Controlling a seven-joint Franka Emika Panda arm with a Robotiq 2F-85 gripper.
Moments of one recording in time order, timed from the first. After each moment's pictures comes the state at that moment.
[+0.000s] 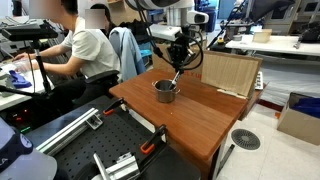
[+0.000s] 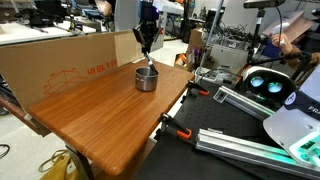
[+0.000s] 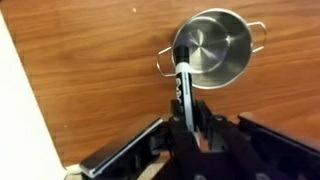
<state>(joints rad) -0.04 0.24 -0.04 -2.21 0.05 2.47 -0.02</state>
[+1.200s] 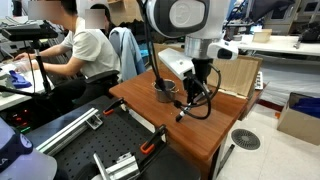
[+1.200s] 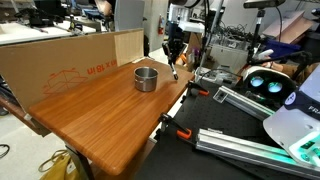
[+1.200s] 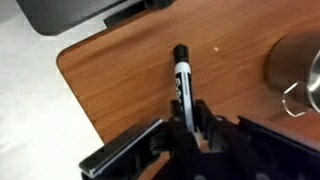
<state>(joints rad) -0.19 0.31 -0.13 -2.33 0.17 2.55 -0.08</state>
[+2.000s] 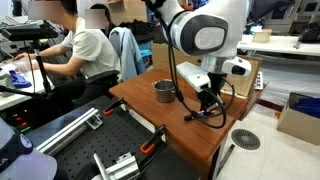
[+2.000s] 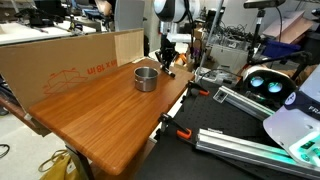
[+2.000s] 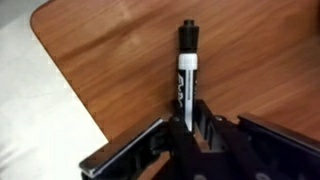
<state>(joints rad) -0.21 0.54 -0.13 -2.11 0.16 2.55 -0.01</state>
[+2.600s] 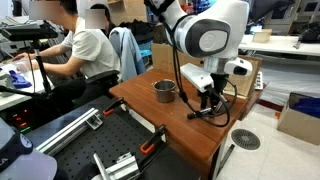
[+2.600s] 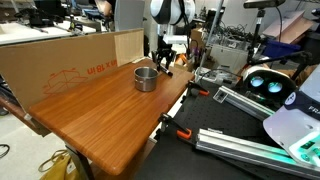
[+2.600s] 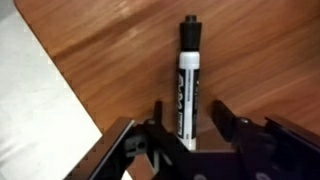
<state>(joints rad) -0.20 0.59 -0.13 -2.05 0.15 2.55 0.01</state>
